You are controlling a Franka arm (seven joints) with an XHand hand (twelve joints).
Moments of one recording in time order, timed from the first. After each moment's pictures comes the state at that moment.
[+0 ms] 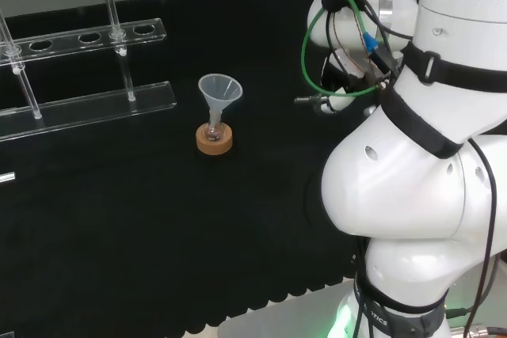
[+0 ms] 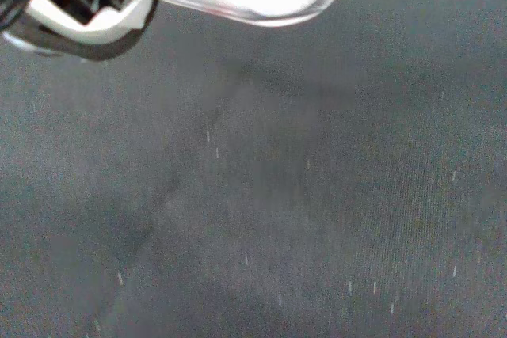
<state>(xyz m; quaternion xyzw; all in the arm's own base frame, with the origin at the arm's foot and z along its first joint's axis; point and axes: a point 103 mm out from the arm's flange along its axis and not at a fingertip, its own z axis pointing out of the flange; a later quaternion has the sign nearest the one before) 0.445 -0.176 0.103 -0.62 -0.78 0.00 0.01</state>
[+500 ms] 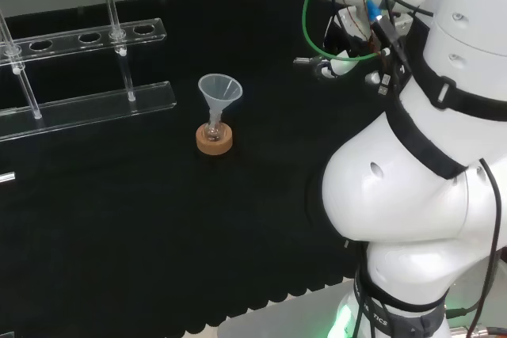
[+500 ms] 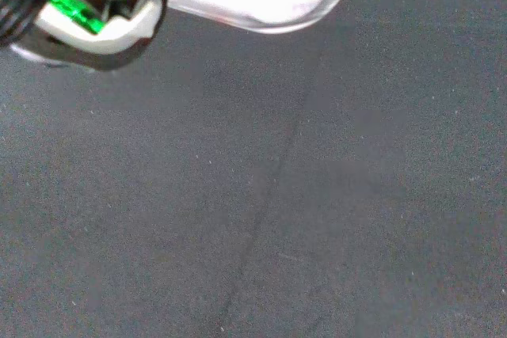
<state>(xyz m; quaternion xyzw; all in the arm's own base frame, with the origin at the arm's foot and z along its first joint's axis) 0.452 -0.171 0.184 -0.64 -0.77 -0.04 0.00</state>
